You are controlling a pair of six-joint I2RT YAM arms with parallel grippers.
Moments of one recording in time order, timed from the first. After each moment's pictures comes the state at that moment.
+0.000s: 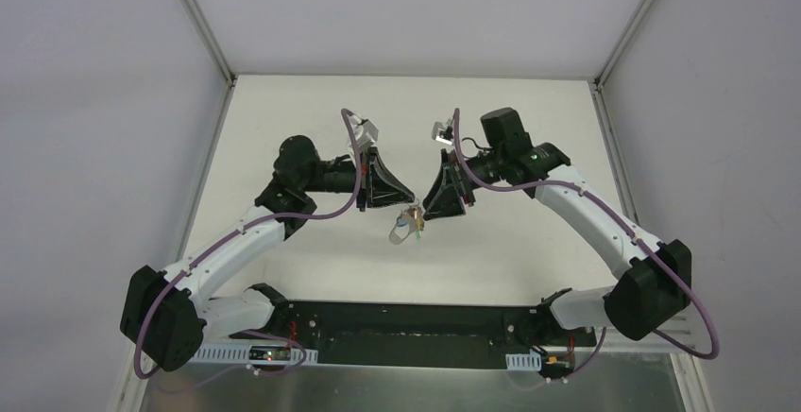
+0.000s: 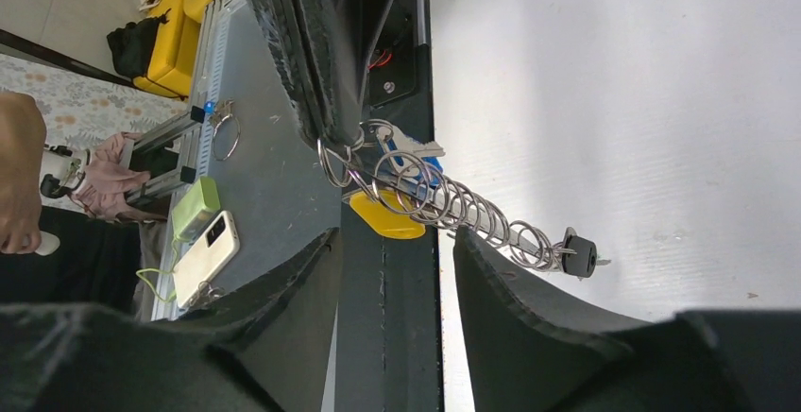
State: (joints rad) left arm -0.57 1.11 0.77 0.42 0.99 -0.48; right arm 0.55 1.35 1.19 -0.64 -1.12 -0.13
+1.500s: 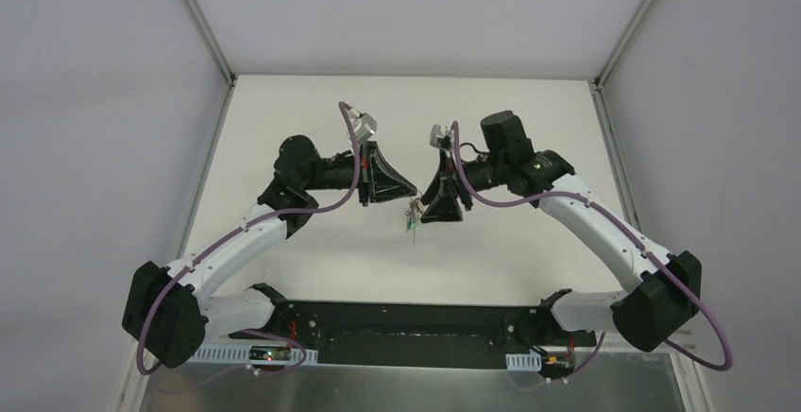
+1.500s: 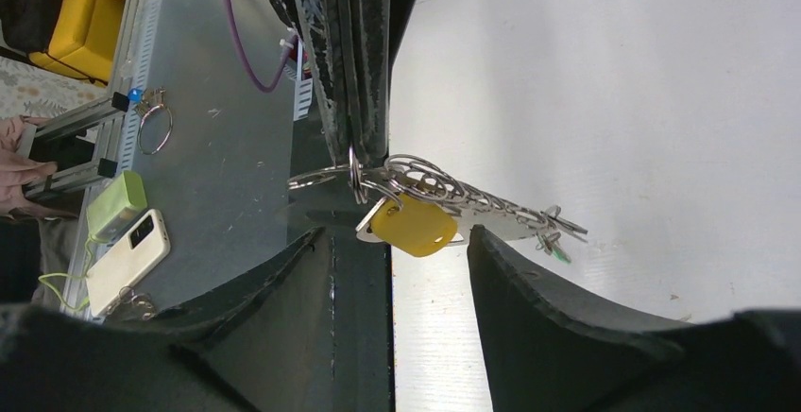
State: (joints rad) left arm -0.57 1.12 0.77 0.49 0.94 -0.57; right arm 0.60 1.29 1.16 -0.59 -1.00 -0.18
